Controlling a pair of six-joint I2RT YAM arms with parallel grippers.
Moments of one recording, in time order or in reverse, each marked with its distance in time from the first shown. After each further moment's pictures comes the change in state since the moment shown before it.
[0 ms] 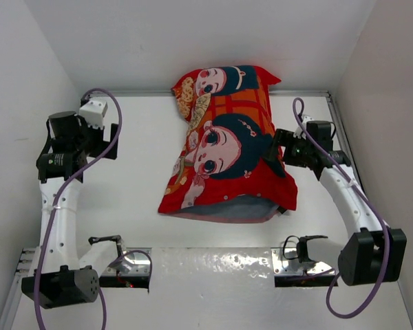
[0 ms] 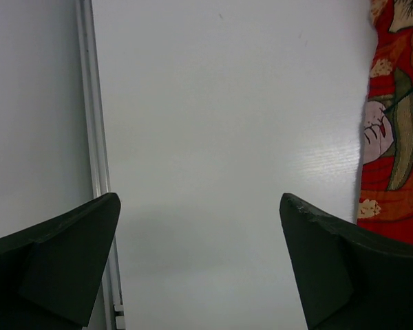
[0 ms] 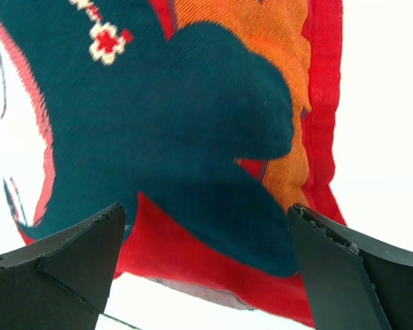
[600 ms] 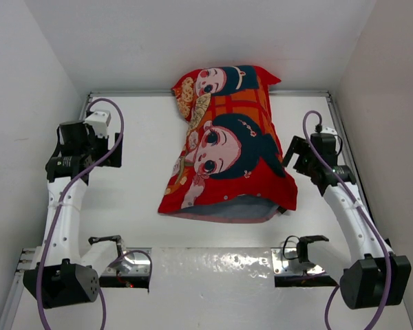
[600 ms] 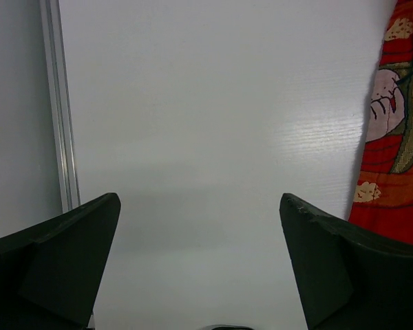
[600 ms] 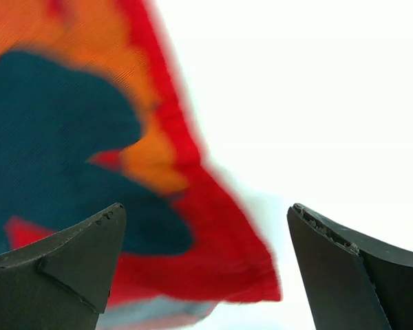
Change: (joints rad) left arm 0.000 0.000 -0.154 0.027 -0.024 -0.067; right arm 0.001 -0.187 -0.116 -0.055 0.394 0.076
